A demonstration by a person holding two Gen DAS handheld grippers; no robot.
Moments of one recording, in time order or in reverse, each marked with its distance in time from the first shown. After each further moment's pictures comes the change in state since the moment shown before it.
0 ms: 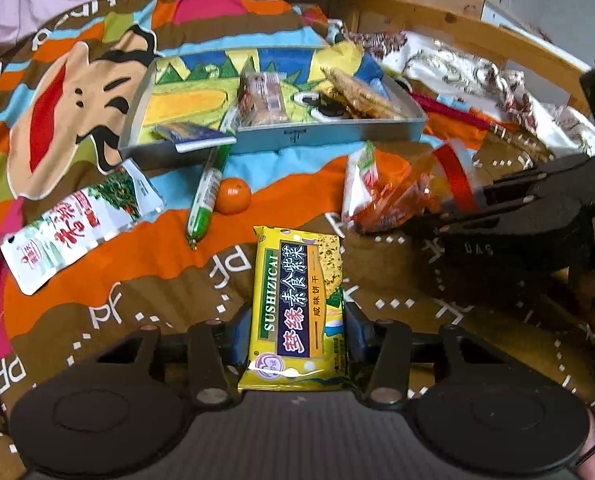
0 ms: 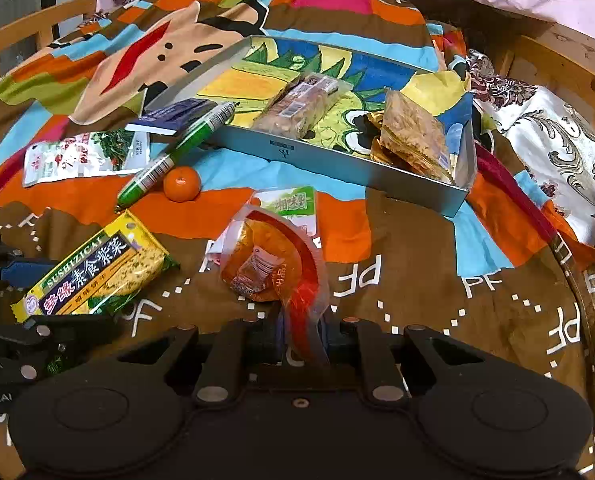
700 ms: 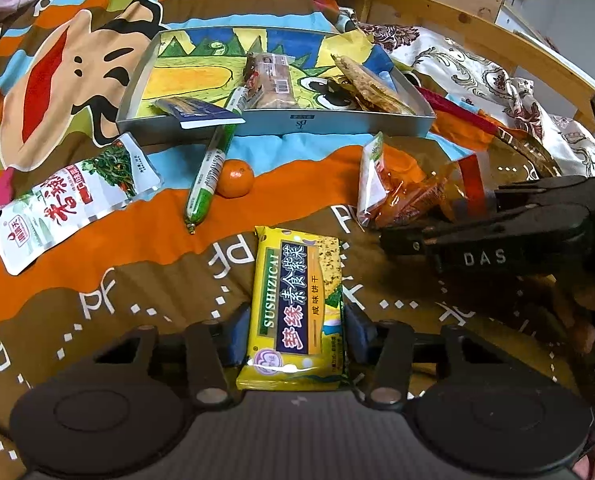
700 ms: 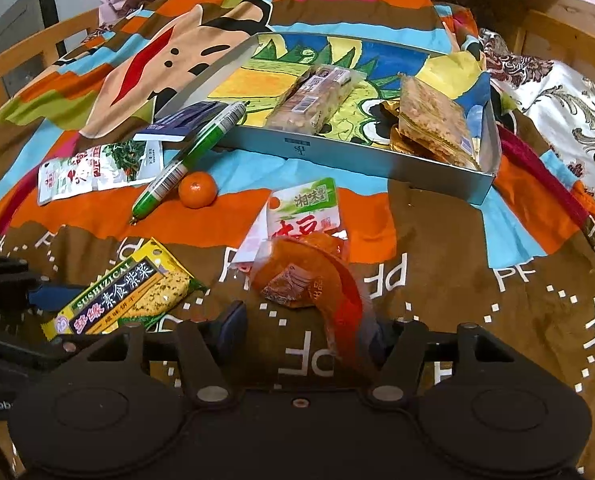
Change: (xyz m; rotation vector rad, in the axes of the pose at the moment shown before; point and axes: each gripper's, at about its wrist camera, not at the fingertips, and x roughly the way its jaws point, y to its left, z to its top) left arm 0.012 0.014 0.004 -0.070 0.065 -0.049; right arm 0.011 -0.002 0.004 0.066 0.019 0.091
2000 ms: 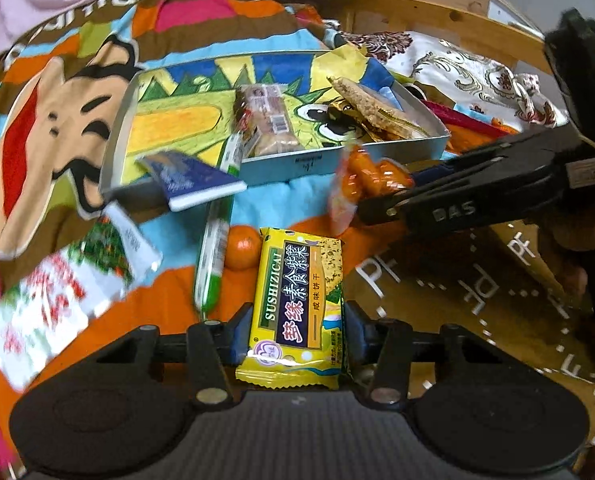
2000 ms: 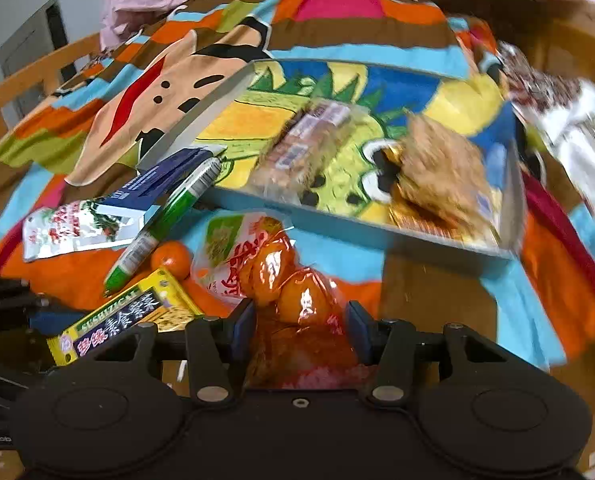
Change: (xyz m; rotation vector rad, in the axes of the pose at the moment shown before) left arm 0.023 0.006 0.035 0.110 -0.043 0.028; right arm 0.031 -0.034 0.049 0.027 -0.037 0.085
